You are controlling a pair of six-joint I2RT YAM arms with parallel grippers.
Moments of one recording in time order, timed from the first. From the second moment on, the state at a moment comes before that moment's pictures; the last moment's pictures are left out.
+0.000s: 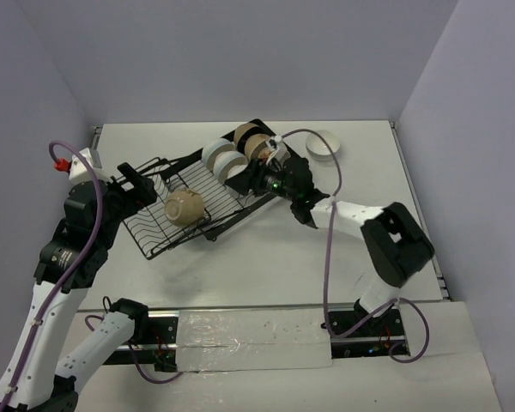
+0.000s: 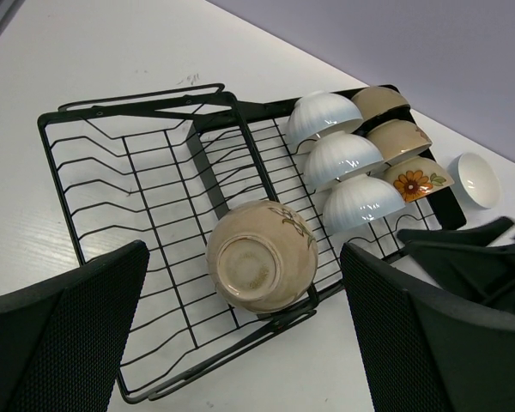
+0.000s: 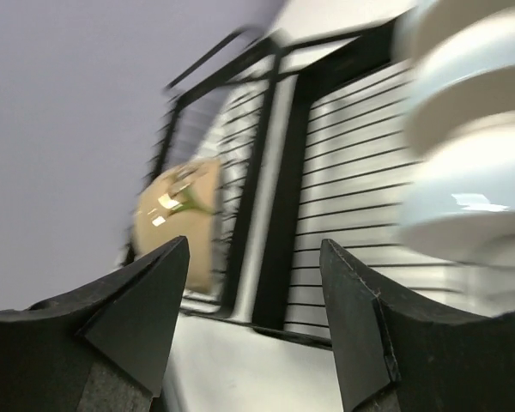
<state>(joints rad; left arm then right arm) -0.32 0.74 1.10 -0.71 -0.36 -0.56 0.61 1.70 0.92 0.68 -0.40 0.76</state>
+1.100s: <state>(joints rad) -0.32 0.86 1.07 -0.60 -0.28 -0.45 0.01 2.18 1.71 -0.38 0.11 0.65</state>
